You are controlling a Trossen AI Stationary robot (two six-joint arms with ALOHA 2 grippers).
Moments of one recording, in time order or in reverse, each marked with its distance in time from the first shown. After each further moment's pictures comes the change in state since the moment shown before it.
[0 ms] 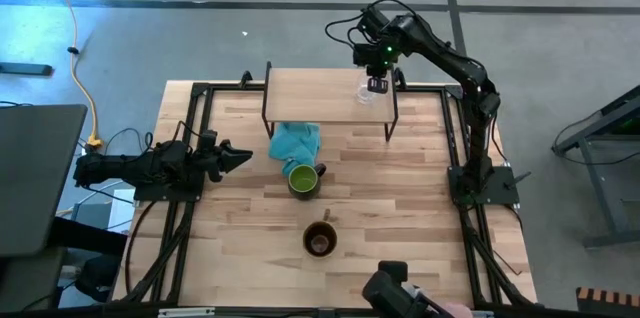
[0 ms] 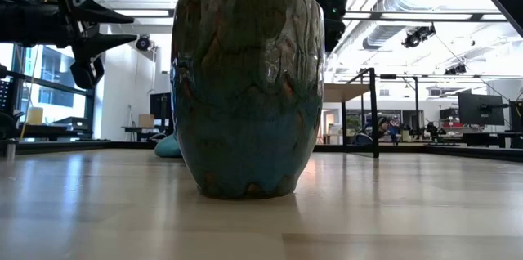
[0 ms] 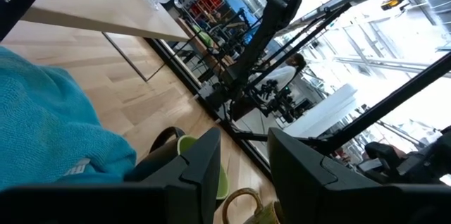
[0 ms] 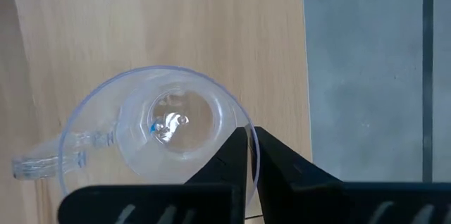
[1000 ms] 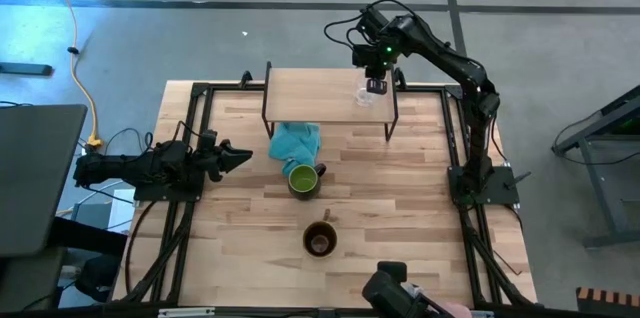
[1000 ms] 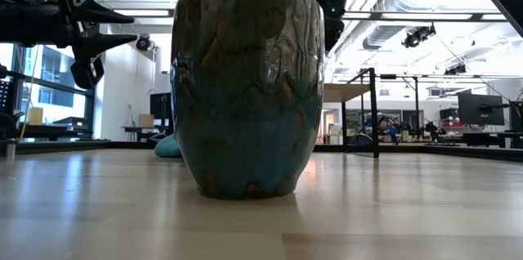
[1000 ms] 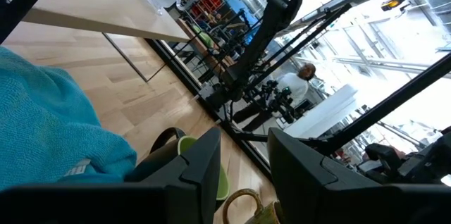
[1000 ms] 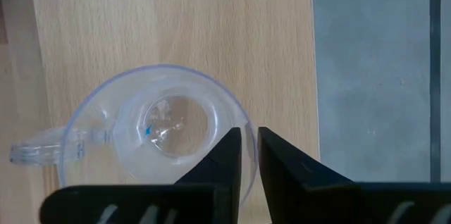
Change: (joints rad) left arm 0.000 0.000 0.000 0.000 -0.002 0.000; right arm 0.000 0.000 0.000 0.004 -0.027 0.005
